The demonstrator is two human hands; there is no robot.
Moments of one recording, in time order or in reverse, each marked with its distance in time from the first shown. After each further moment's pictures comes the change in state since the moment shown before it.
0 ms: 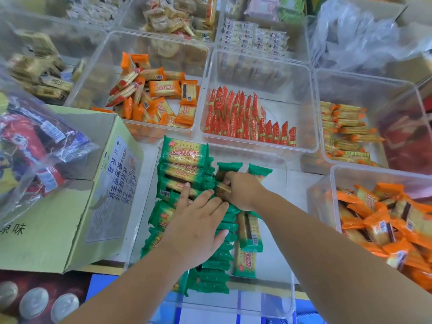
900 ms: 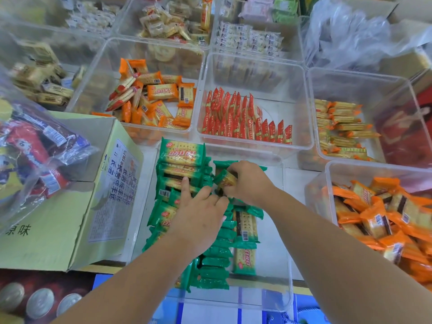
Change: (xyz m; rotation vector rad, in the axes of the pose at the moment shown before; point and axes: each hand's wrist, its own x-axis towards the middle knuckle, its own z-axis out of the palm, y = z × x) left_hand 0.019 0.005 0.000 0.080 -0.010 -0.050; right_hand -0.020 0.000 -0.025 0.235 0.174 0.031
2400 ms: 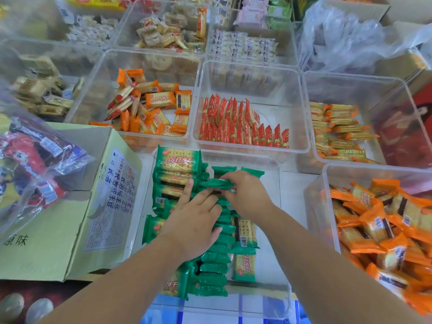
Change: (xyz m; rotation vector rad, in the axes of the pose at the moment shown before) left_hand 0.001 -0.013 0.002 0.135 0.029 0.152; right_hand -0.018 0.002 0.012 0.125 0.108 -0.054
